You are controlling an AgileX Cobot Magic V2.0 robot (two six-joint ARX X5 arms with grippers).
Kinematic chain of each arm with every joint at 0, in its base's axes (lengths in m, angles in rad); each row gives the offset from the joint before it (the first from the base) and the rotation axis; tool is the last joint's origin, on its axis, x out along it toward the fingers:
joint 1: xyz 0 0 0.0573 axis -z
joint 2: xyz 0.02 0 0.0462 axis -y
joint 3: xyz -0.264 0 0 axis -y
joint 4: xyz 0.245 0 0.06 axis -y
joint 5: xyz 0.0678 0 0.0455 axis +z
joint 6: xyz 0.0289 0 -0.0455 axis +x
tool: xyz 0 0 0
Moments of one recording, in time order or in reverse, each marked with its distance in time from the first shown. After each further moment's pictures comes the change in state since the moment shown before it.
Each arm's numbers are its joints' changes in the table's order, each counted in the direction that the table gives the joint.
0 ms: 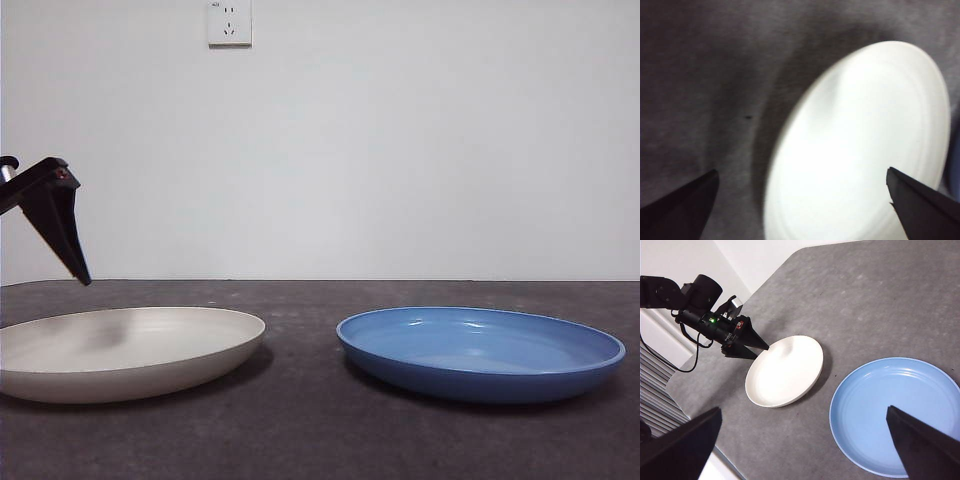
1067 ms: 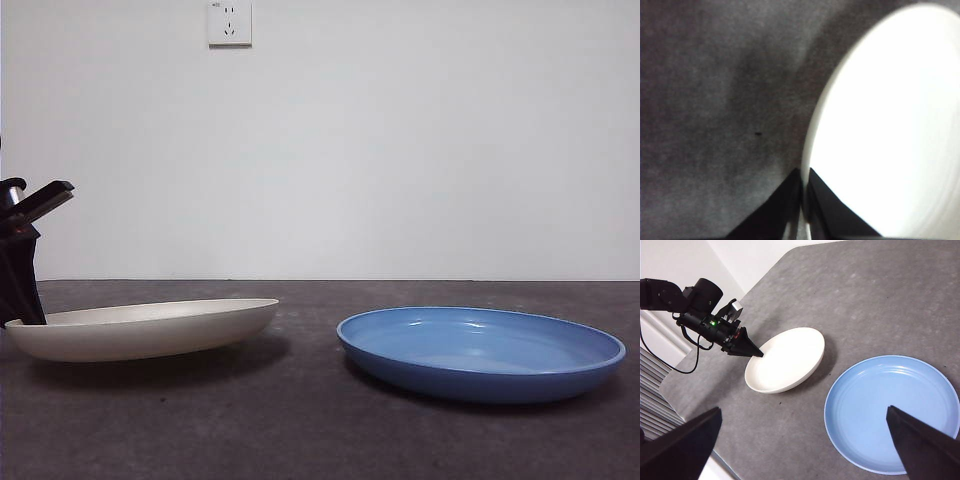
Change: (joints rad) left arm 0.003 -0.071 0.010 0.036 0.008 0.010; right arm 0.000 0.000 0.000 -0.008 -0.023 0.000
